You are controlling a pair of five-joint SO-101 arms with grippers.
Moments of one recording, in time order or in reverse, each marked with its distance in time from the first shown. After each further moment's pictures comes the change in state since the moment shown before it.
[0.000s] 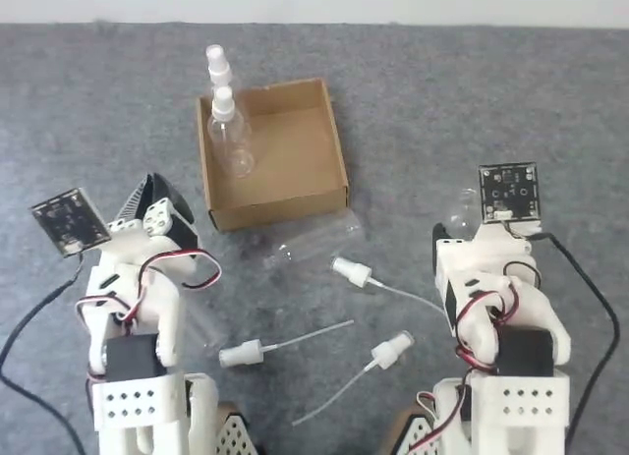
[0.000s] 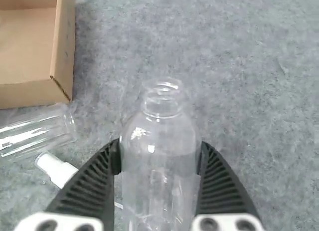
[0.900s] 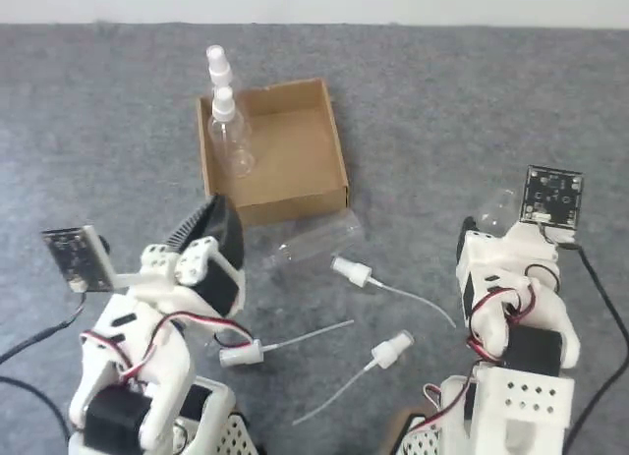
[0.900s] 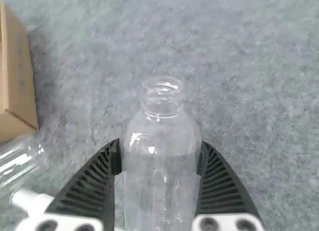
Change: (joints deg) left arm 22.6 -12.6 -16.4 25.0 8.7; right arm 8.6 0.1 3.3 -5.0 -5.3
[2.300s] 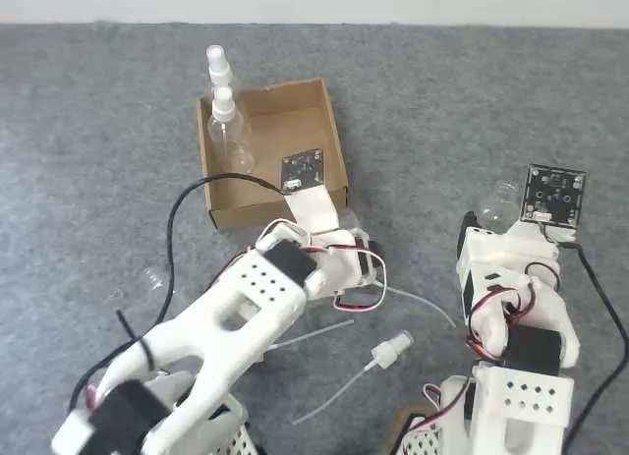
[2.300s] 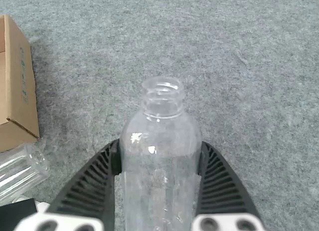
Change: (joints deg) left arm 22.9 73.8 -10.9 -12.7 18.8; right arm 0.0 -0.1 0.0 -1.8 0.0
